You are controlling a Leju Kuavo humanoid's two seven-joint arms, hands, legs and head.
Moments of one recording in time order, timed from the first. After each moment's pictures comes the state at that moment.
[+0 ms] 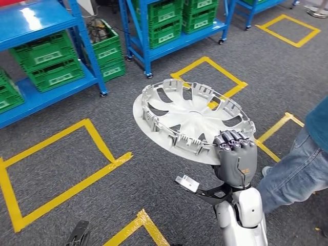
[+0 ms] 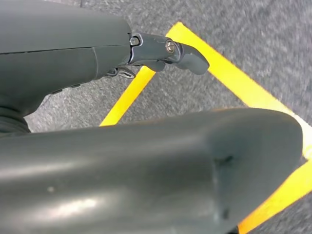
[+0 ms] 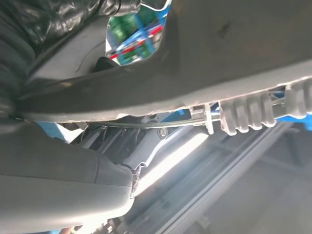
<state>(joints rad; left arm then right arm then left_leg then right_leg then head) -0.15 -0.12 0.82 -0.20 -1.03 -0.09 0.05 -0.02 0.29 0.14 -1.67 1.34 -0.67 -0.51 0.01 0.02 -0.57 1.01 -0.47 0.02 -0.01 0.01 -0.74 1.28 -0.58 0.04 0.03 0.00</state>
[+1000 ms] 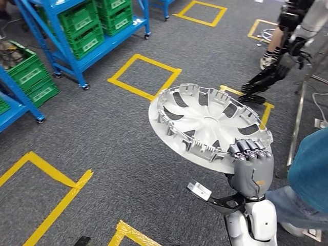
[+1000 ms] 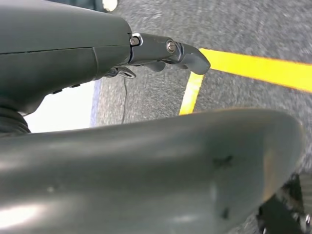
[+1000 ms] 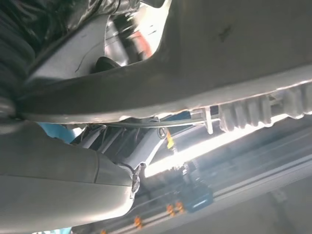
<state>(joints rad) -0.11 -0.11 0.79 -0.20 -1.09 -0.08 0.36 0.06 0.29 0.07 -1.77 1.34 -0.67 -0.54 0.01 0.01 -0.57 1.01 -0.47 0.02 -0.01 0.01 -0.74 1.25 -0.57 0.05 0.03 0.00</state>
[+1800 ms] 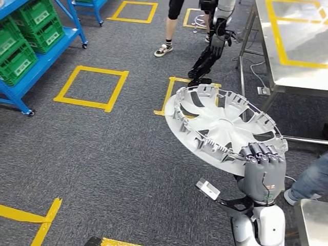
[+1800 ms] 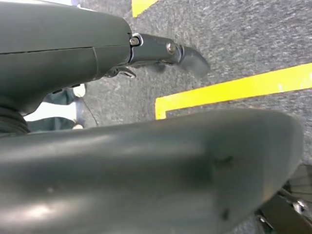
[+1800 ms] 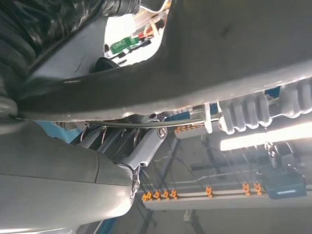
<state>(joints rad) -0.09 -0.13 0.70 -0.20 -1.16 -0.04 0.30 0.11 0.30 0.01 -1.82 1.37 -0.67 -0.52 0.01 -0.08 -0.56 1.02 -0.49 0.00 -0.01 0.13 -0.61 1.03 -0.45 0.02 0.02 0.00</state>
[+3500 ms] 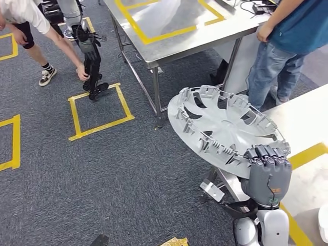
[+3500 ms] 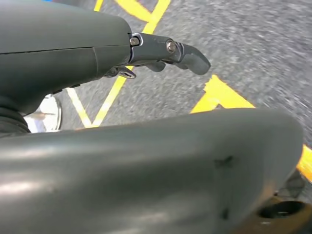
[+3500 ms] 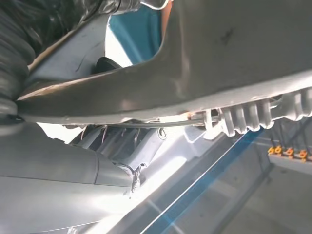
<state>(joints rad) -0.08 -0.16 0.64 -0.21 -1.21 -0.01 0.24 0.11 0.31 0.01 -1.83 1.35 -0.67 -0.52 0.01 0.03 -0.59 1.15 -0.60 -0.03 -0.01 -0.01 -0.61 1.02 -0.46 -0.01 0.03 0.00</state>
